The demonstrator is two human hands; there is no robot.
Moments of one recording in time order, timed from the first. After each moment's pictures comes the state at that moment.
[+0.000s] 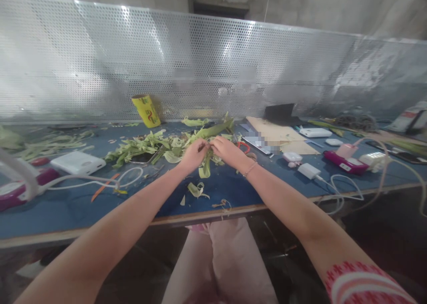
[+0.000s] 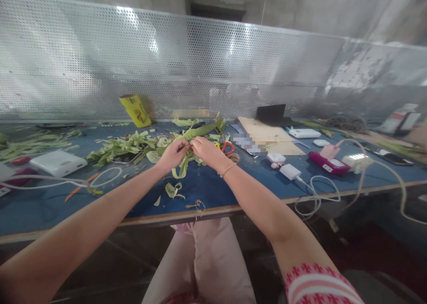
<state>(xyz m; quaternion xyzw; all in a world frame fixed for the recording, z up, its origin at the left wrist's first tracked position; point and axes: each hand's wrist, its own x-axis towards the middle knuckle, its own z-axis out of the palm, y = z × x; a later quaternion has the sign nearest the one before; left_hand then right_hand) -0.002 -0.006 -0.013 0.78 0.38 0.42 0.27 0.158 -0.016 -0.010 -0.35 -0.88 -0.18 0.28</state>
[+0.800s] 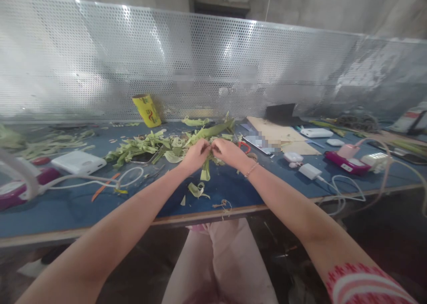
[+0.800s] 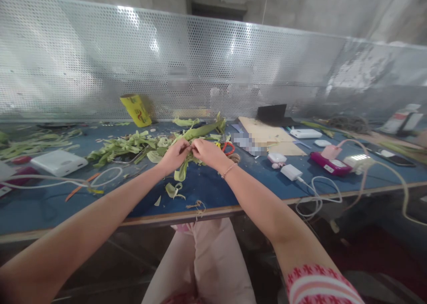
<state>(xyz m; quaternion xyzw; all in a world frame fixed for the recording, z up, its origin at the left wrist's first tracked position) -0.003 -0.011 -0.011 0.81 0.42 0.38 0.18 0.158 -0.023 -0.010 -0.42 -0.85 -0.05 0.33</state>
